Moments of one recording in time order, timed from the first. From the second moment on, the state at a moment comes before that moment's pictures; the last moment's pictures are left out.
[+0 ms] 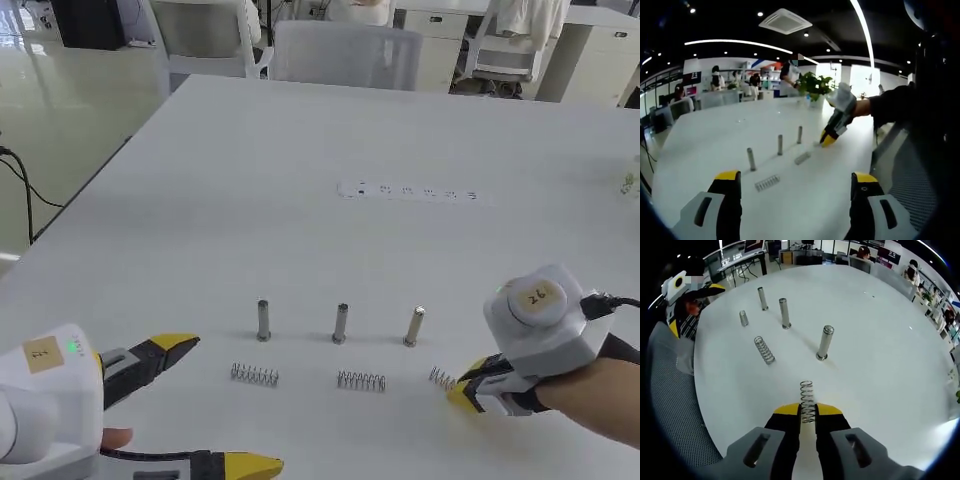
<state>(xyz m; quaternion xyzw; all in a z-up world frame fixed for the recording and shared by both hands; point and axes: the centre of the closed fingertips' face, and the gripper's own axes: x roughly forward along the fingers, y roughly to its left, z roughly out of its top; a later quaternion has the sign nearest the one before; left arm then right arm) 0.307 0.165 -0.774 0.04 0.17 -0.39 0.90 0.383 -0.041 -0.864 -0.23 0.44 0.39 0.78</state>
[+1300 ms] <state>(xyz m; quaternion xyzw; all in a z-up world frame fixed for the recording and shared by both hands) 0.313 0.149 -0.772 0.07 0.16 -0.45 0.88 0.367 -0.009 -0.834 -0.24 0.41 0.43 0.77</state>
